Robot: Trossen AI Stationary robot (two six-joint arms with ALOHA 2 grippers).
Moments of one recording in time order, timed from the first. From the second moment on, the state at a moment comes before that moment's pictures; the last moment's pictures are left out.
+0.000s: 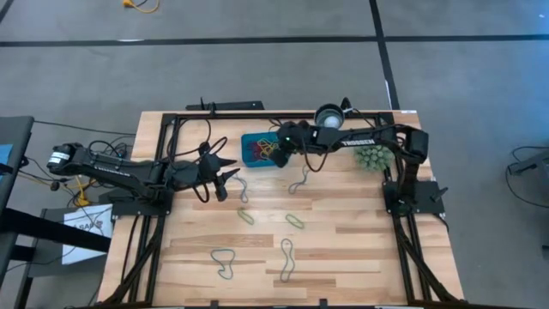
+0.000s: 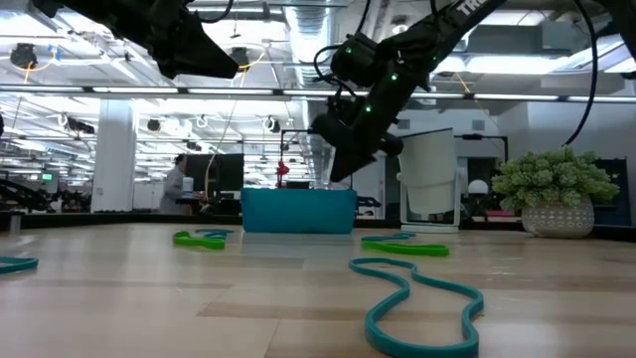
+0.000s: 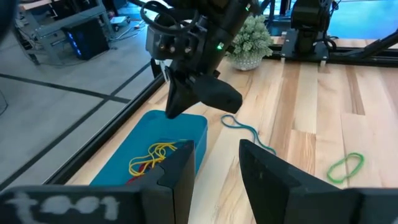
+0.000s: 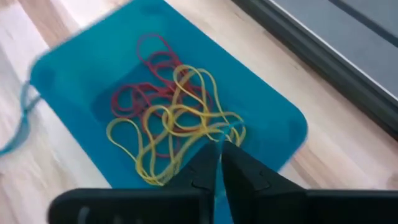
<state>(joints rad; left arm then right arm) -0.13 0.92 0.57 0.01 -0.54 -0.09 -0.29 1.87 1.26 -0.26 0.23 0.24</state>
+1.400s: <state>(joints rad) -0.12 0.92 0.57 -0.30 -0.50 -0.18 -0.07 1.82 1.26 -0.79 0.05 -0.32</state>
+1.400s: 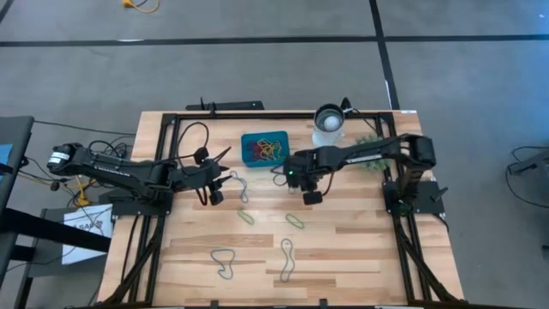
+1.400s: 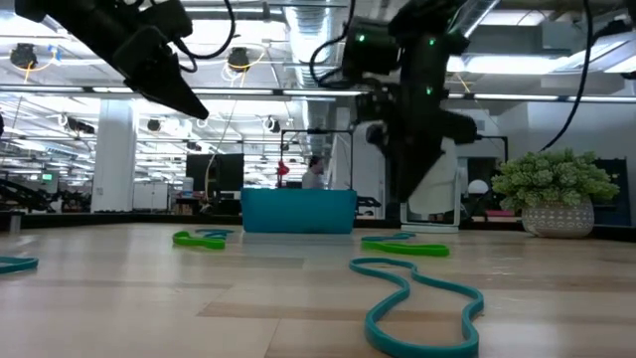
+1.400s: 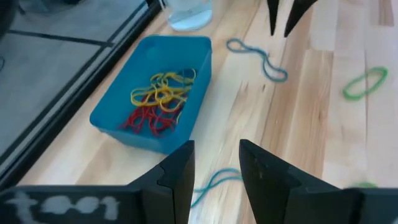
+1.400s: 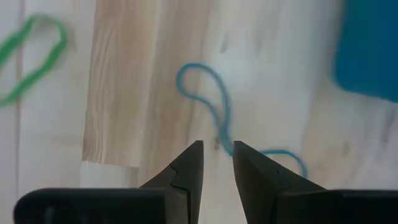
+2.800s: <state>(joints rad) -0.12 0.92 0.57 -0.30 -0.50 -0.18 -0.14 1.99 1.26 -0.74 0.04 -0.48</state>
